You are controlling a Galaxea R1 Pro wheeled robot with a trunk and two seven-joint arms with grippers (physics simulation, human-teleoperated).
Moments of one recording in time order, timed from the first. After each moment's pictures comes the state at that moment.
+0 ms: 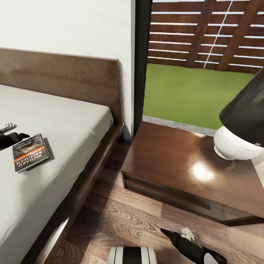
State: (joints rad) left arm -1.20 0.66 0.06 -0.61 0.54 0.75 -0.08; right arm -0.32 -0.21 0.30 -0.60 -0.98 0.34 0.56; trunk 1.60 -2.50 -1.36
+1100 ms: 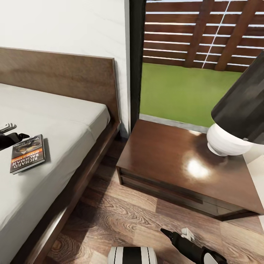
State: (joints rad) left arm -1.20 0.66 0.06 -0.61 0.53 0.74 -0.09; right arm -0.32 -0.21 0.30 -0.60 -0.98 0.34 0.56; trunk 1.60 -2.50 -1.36
